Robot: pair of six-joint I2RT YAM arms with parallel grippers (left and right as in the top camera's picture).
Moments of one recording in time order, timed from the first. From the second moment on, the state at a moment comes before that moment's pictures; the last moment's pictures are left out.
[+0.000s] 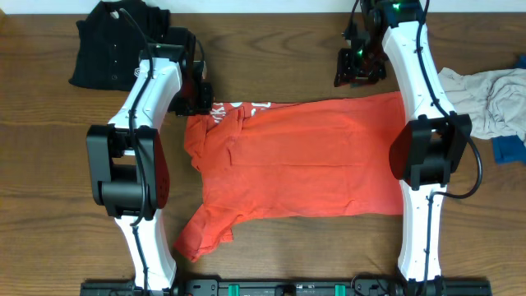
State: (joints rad) left arm -0.09 2.13 1.71 -1.05 0.10 -0.10; right arm 0.14 2.44 2.42 -1.46 -0.25 0.10
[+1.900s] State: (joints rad) left arm -0.04 2.02 1.69 -1.42 0.15 -0.30; right arm 0.19 2.44 2.36 -1.41 -0.21 0.10
